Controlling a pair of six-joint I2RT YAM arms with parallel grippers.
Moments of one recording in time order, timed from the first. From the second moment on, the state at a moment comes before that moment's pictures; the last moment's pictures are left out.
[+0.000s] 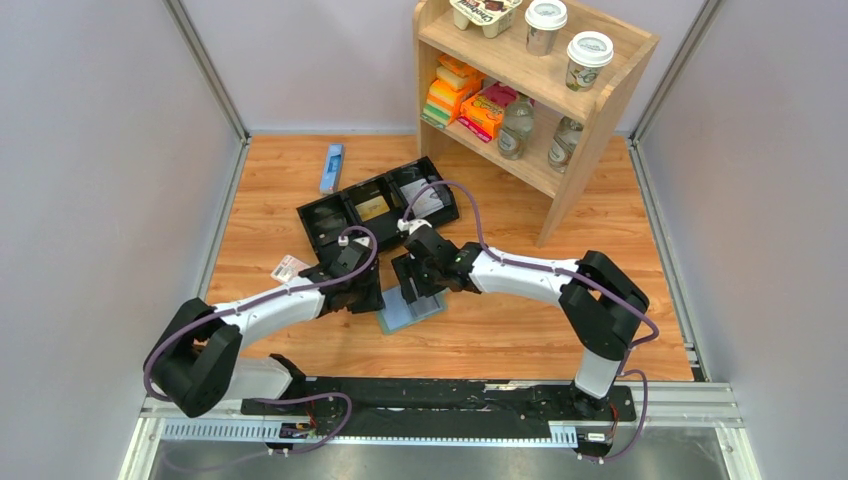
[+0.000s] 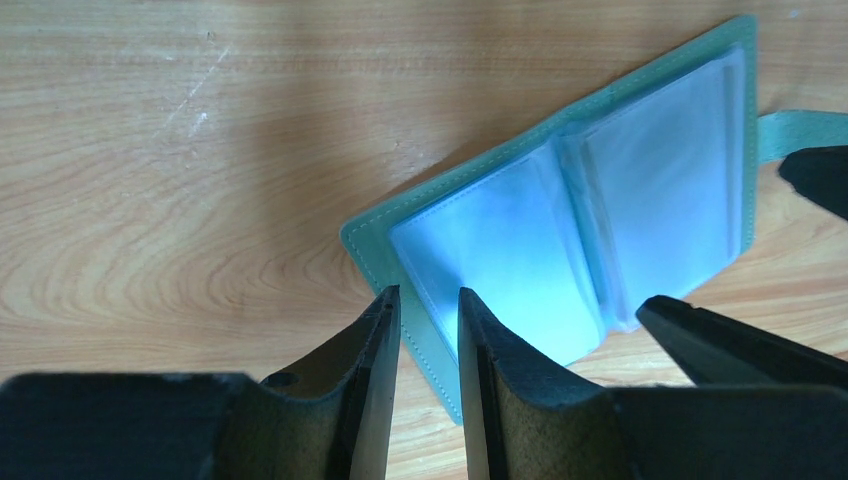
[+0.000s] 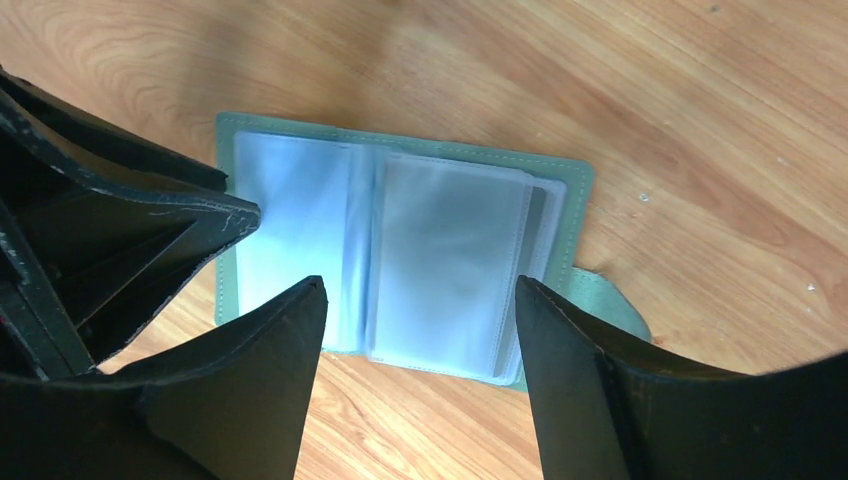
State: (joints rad) left arm -0.64 1.27 0.58 -0.32 -0.05 -0.72; right arm 0.96 1.77 1.16 -0.32 0.04 0.44
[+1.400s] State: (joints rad) left arm -0.64 1.33 0.61 -0.34 -0.02 -0.70; right arm 0.95 1.82 1.16 -0.24 -0.28 0.44
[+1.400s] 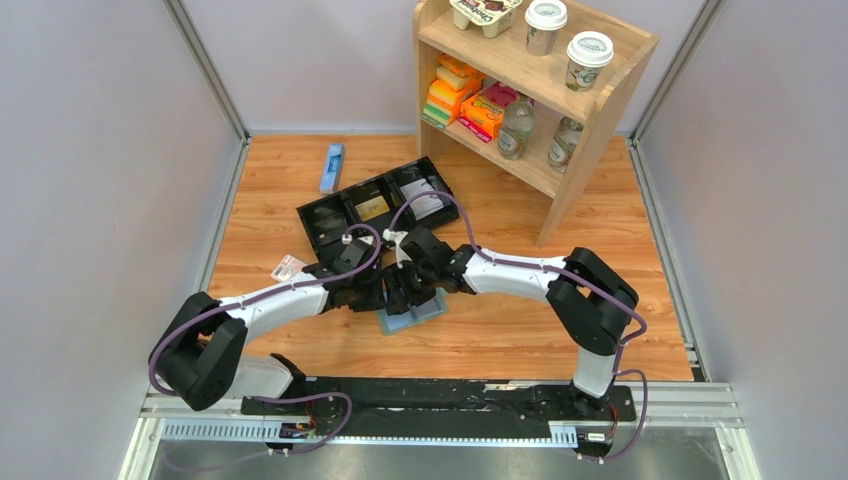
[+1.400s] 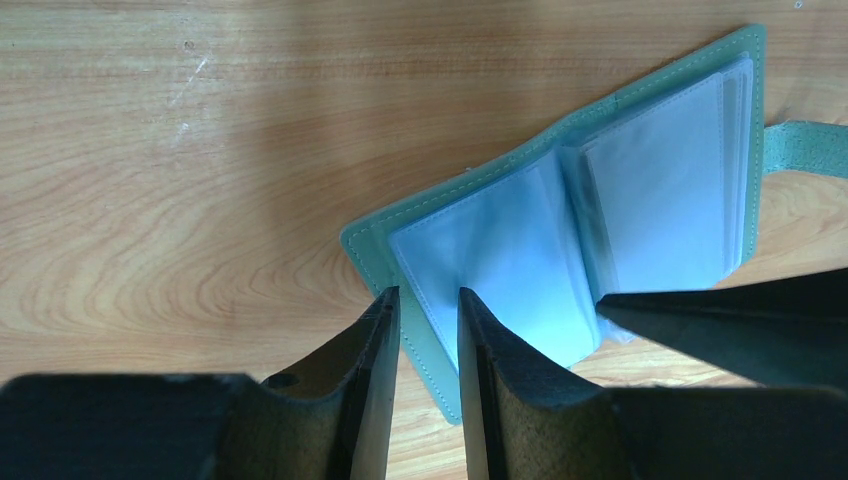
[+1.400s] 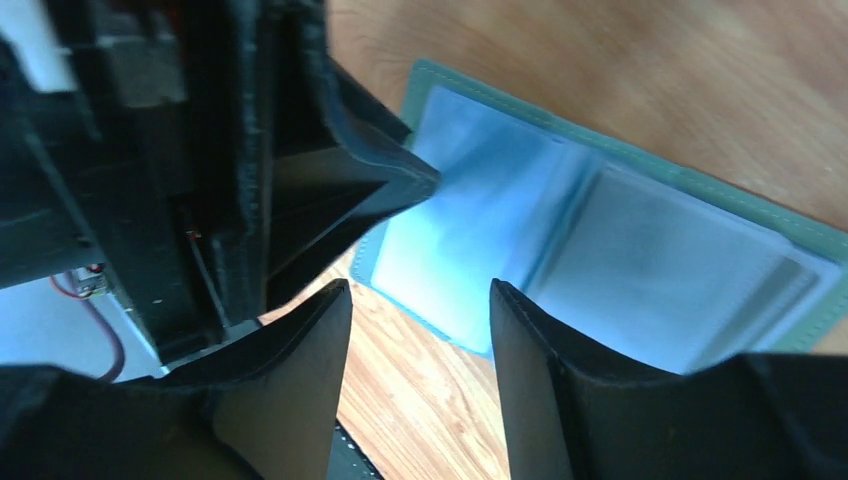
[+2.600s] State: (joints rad) left arm -0.64 1.32 0.60 -0.33 -0.02 -0.70; right arm 0.95 1.86 1.18 -0.23 0.05 0.26
